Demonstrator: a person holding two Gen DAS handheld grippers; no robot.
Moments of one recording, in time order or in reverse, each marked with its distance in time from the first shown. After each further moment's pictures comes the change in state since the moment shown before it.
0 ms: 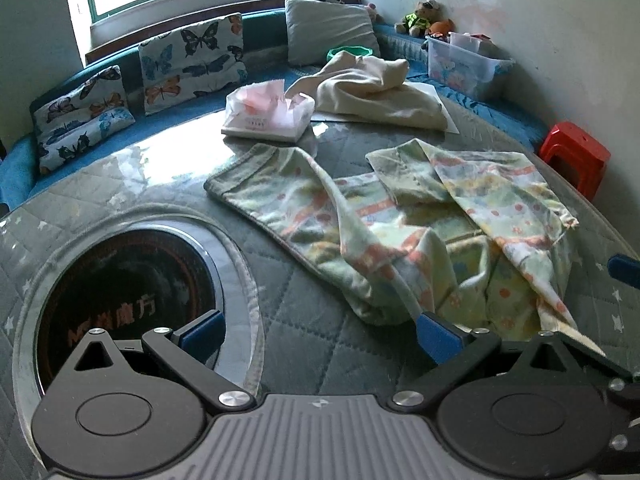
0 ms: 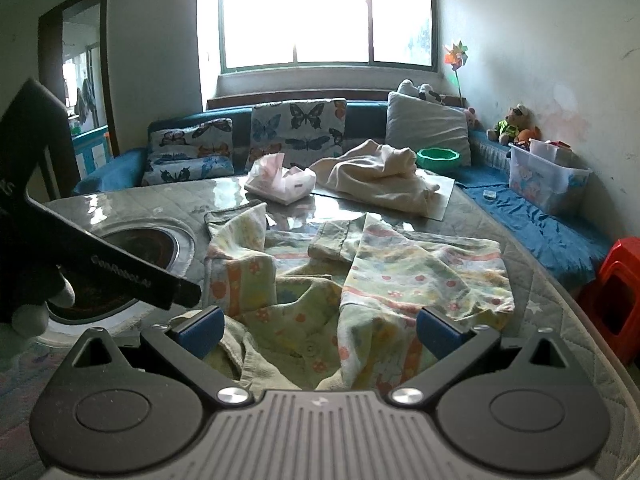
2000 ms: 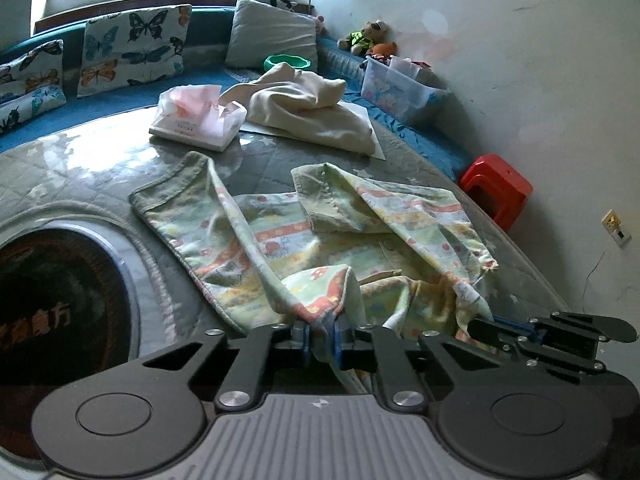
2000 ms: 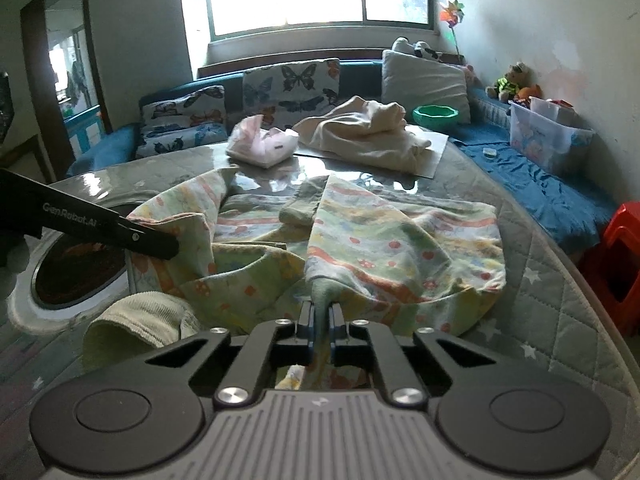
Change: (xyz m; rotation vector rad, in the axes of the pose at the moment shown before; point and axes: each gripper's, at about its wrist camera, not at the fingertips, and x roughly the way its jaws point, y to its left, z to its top) left arm -0.004 0.011 0.006 -0.081 -0.025 -0.310; right arm 0.017 -0.027 -0.002 0.034 0.123 0.028
